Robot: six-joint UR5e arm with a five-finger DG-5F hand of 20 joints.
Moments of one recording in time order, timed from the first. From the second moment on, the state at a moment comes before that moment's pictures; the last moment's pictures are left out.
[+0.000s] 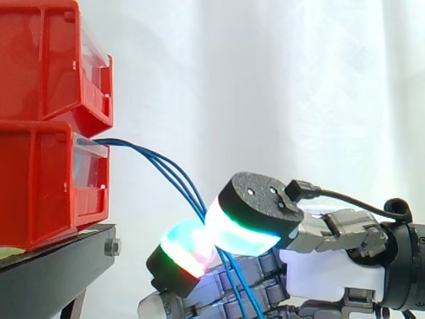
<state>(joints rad) 0.15 -2.41 -1.23 -2.55 -1.27 -0.07</state>
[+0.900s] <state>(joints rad) 0.15 -2.41 -1.23 -2.55 -1.27 -0.07</state>
